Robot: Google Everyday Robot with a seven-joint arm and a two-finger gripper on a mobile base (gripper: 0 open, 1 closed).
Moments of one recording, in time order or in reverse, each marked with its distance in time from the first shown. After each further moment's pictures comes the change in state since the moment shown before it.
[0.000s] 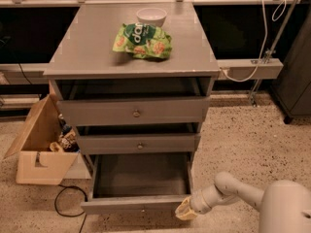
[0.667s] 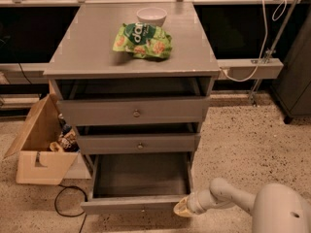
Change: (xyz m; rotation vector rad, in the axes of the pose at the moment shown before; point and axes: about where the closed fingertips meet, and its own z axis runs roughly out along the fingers) arm 0.037 -0.042 0.034 0.149 0.050 0.013
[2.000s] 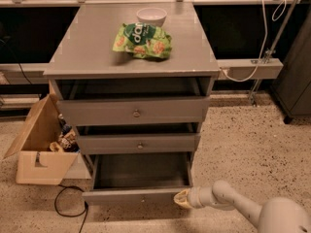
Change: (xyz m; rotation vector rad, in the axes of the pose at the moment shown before) arm -0.001 -0.063 0.000 0.236 -0.082 -0.070
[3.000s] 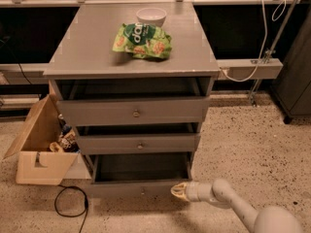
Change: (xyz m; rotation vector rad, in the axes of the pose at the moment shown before) arm -0.016 -0.040 0.014 0.110 -0.137 -0.090
